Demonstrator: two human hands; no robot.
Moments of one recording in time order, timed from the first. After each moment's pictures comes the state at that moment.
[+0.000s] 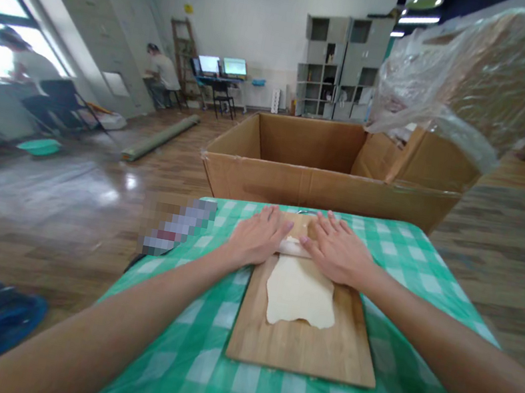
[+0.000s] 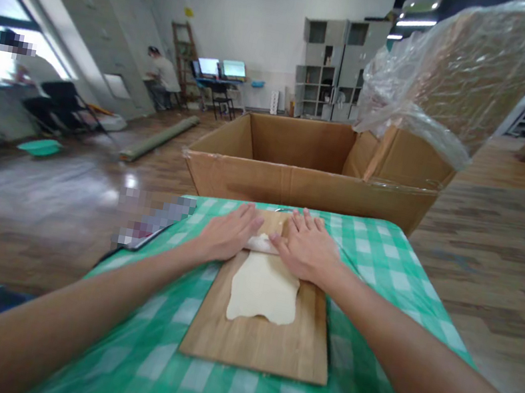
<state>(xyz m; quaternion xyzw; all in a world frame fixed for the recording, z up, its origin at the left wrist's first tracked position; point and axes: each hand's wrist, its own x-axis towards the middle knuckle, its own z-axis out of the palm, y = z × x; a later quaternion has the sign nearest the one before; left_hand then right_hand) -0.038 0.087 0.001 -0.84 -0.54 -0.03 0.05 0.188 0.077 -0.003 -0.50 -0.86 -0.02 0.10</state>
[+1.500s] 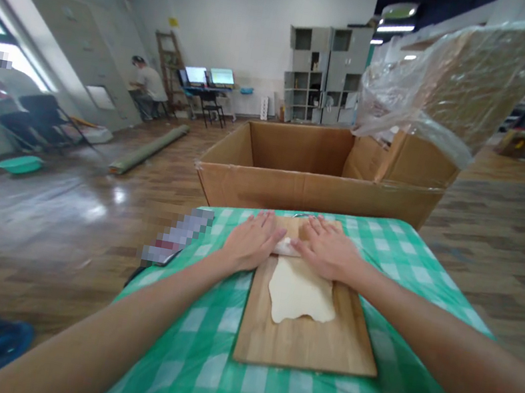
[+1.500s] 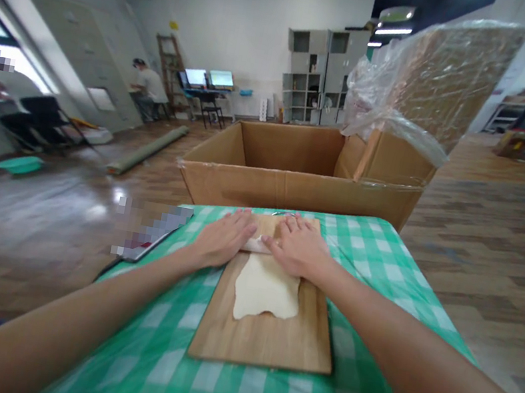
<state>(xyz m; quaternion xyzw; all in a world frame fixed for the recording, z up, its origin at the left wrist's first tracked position) -0.054 0.090 -0.005 -0.85 -0.52 -0.05 0.06 0.174 0.077 -0.001 -0.52 -0.85 0.00 0.10</state>
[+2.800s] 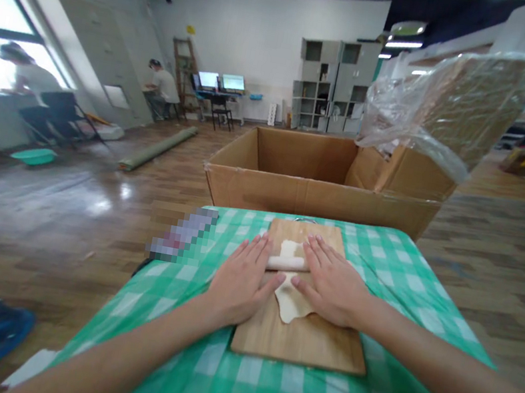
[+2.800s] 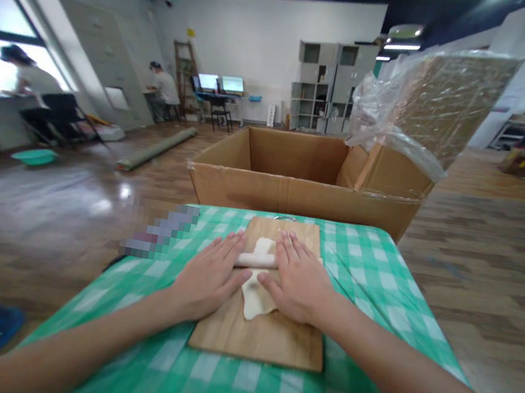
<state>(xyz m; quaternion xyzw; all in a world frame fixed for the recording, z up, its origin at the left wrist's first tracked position) -0.053 -0.003 -0.013 -0.84 -0.53 -0.12 0.06 0.186 0.012 -0.007 -0.46 -0.88 -0.02 0.13</state>
